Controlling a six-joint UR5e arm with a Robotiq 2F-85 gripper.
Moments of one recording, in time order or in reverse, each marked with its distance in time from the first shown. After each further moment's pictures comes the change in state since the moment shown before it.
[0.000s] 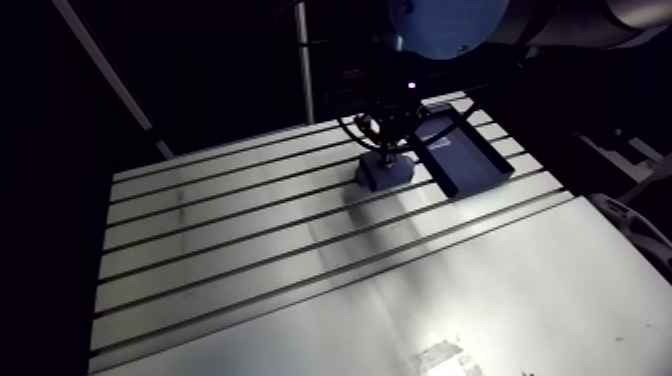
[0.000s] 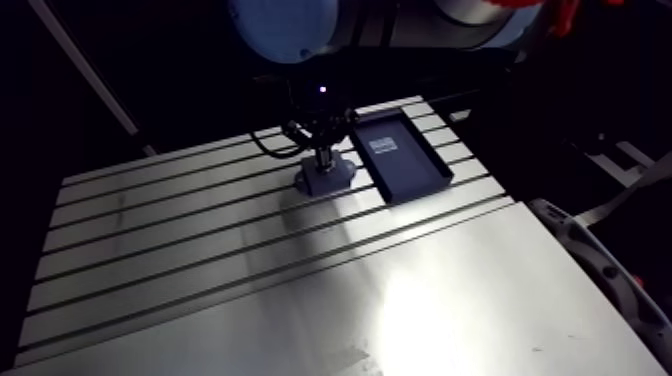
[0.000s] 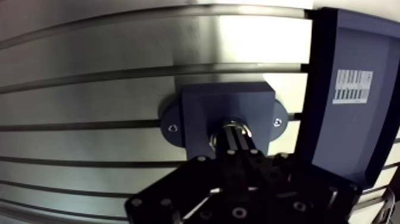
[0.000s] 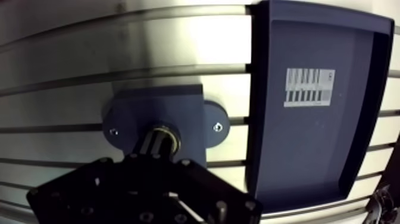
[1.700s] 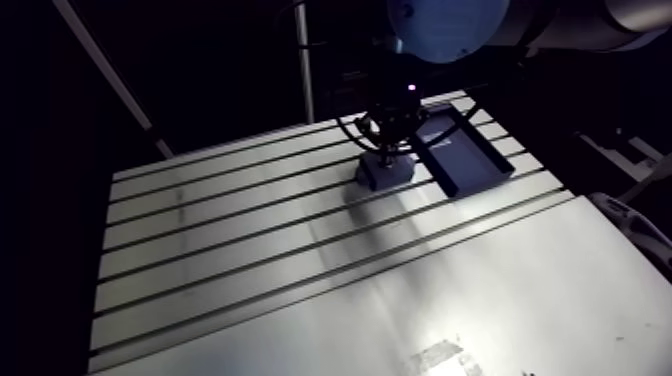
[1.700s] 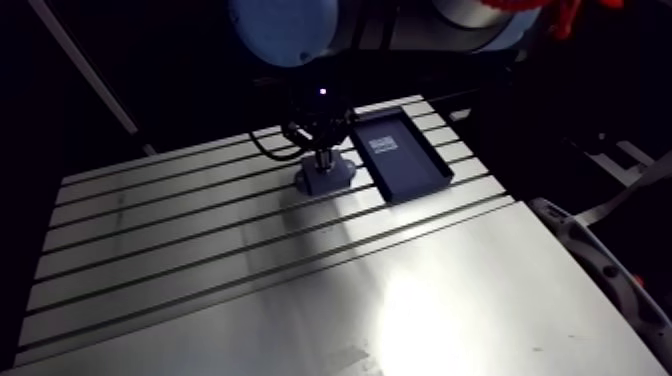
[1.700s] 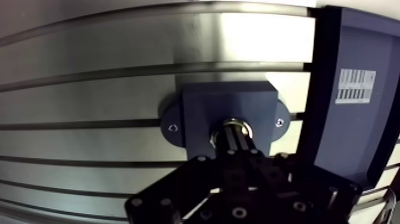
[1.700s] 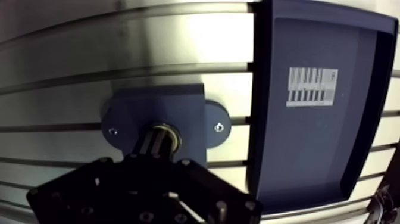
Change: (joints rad) arm 0.000 0.002 0.006 -0.004 0.000 -0.003
